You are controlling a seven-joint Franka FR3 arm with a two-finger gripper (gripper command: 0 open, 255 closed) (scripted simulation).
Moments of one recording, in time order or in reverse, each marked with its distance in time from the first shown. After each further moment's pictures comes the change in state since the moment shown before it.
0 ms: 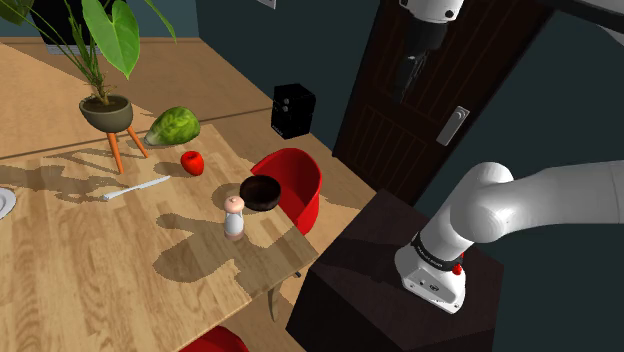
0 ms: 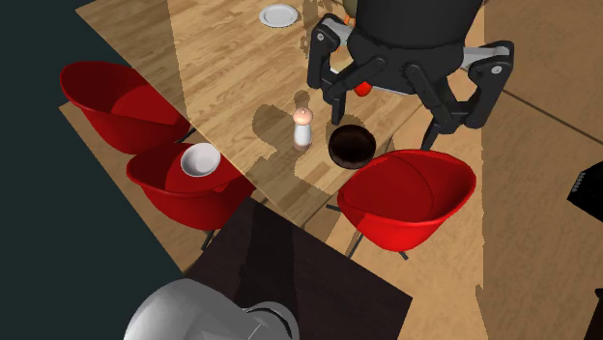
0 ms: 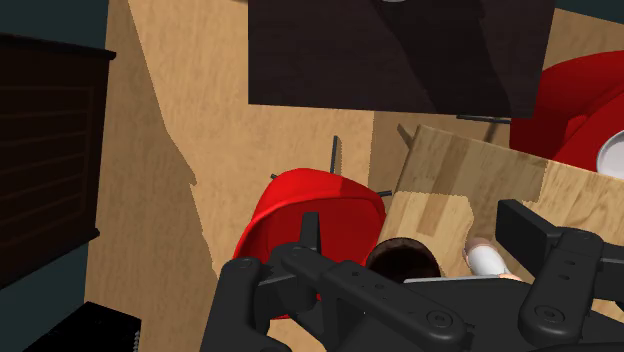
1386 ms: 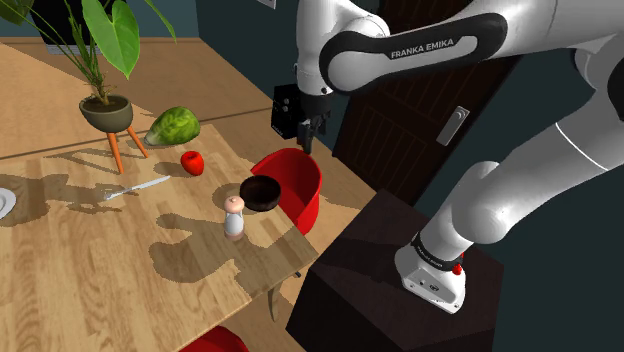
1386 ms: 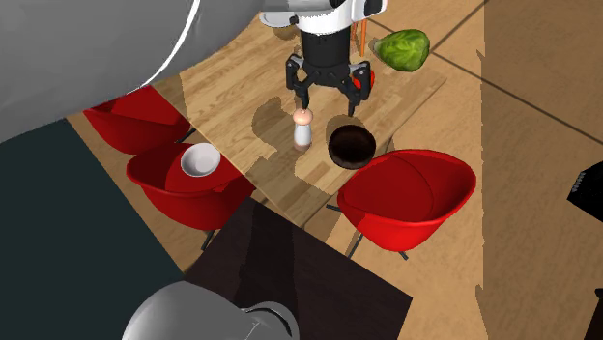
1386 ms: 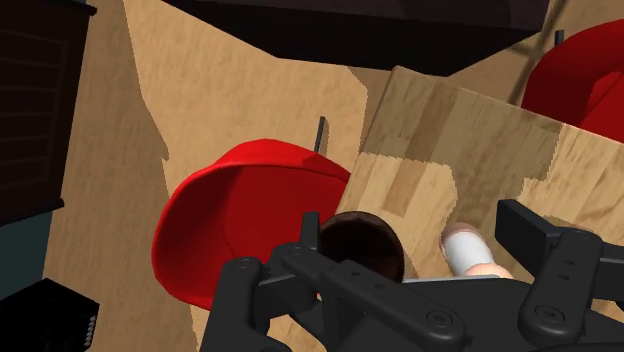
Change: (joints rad) arm 0.052 0.520 0.225 -0.026 0.005 0.472 0.235
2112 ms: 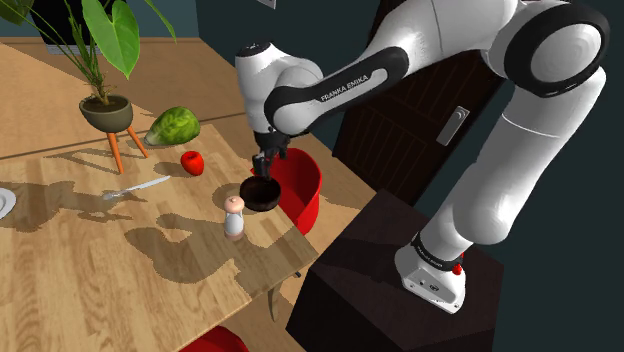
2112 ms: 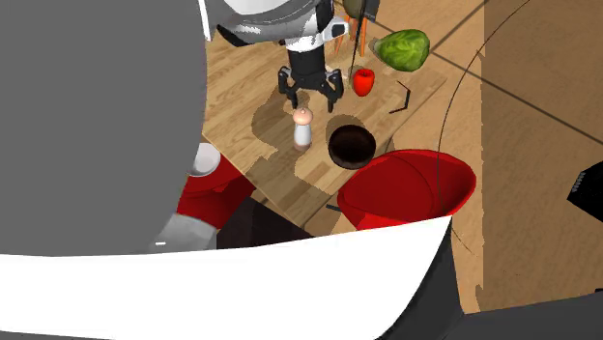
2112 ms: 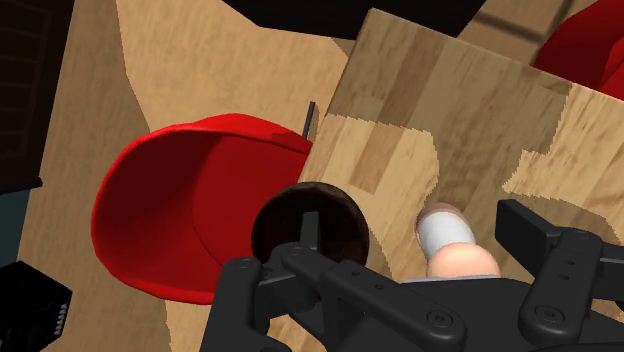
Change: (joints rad) arm 0.041 0.417 0.076 0.189 -0.147 0.151 0.179
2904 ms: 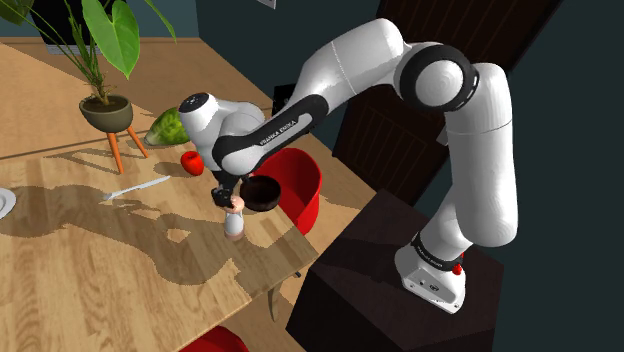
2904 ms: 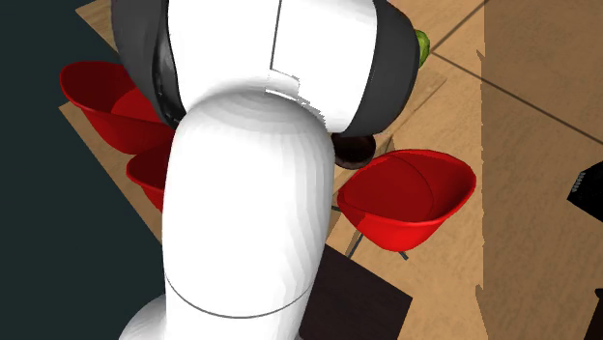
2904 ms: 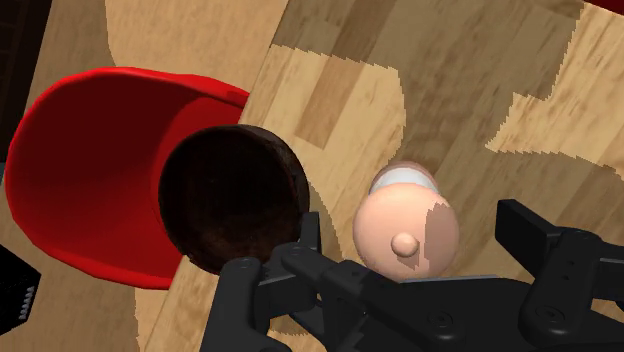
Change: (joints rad) arm 0.140 0.481 -0.030 0.387 -0.168 0.003 0.130
